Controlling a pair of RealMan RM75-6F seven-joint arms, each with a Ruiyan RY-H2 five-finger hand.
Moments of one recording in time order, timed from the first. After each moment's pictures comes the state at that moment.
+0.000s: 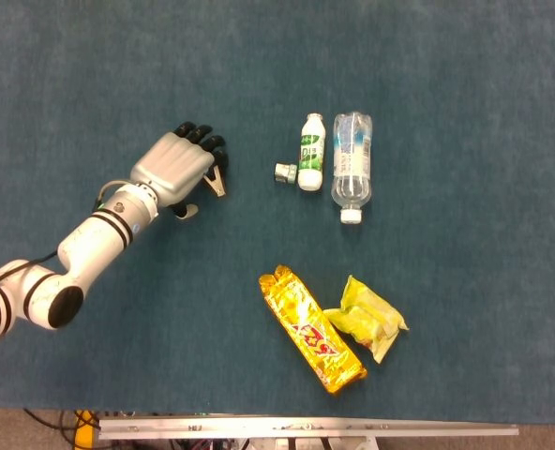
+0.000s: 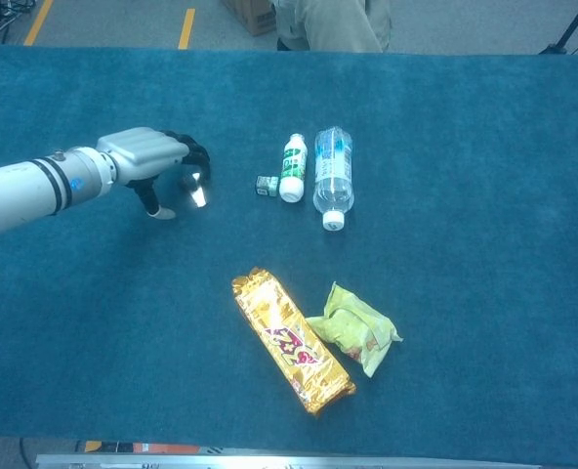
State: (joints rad) left arm -0.89 -1.49 -0.03 -1.34 1.11 0.64 0.29; right arm 0.20 -0.88 0.07 -2.01 -1.33 1.32 -0.15
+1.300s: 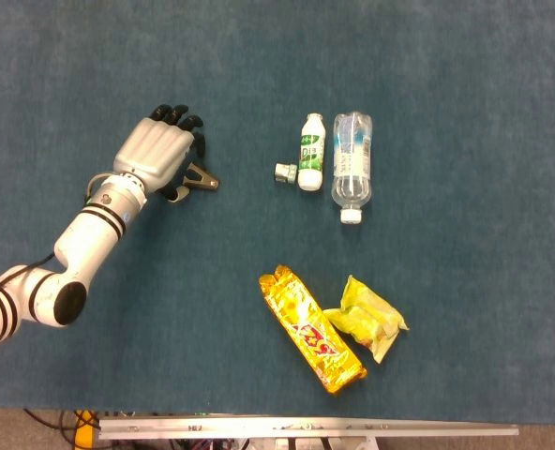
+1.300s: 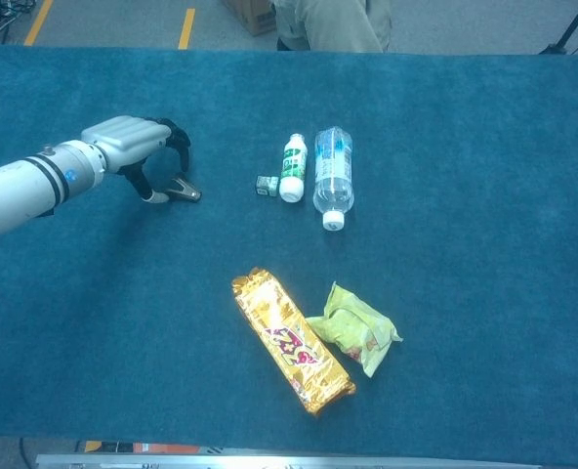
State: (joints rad) left arm -0.85 -1.55 -0.07 -1.26 1.02 0.71 0.28; right arm 0.17 -0.86 0.07 -2.00 -1.34 1.32 -0.10
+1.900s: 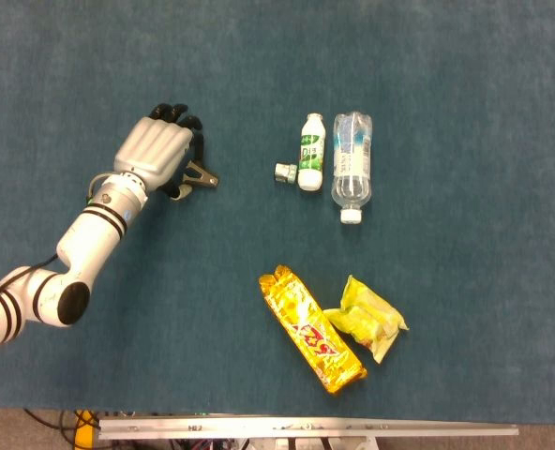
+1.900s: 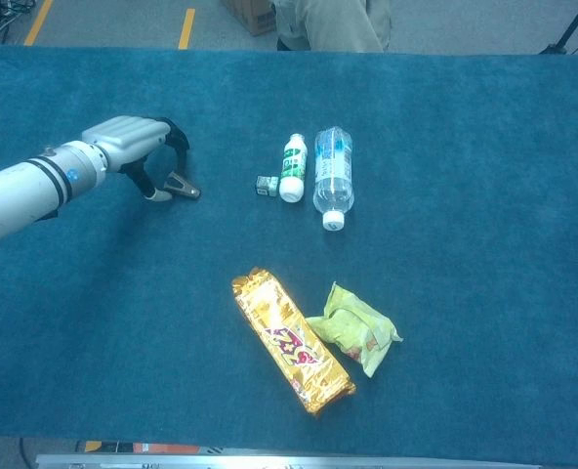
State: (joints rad) left arm -0.83 -1.57 -0.09 -1.23 1.03 0.72 0.23; right arm 0.17 -0.86 0.08 -1.99 -1.33 1.32 -0.09
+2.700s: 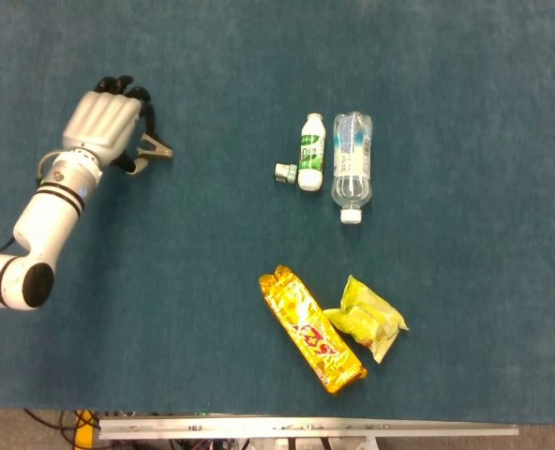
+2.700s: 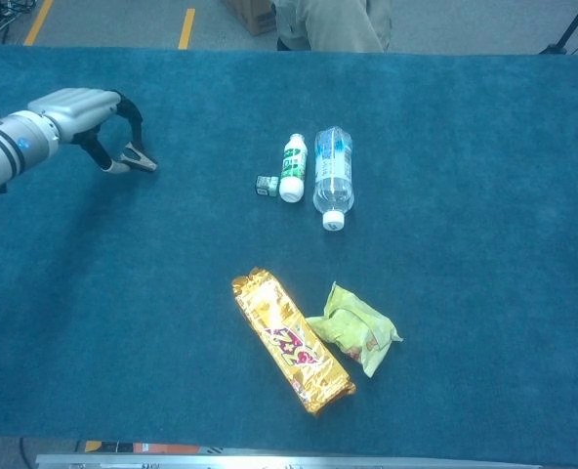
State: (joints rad) left arm -0.81 -1.48 -0.11 -1.21 0.98 0.69 0.20; right arm 0.18 -0.88 0.08 -1.99 -1.32 1.30 -0.10
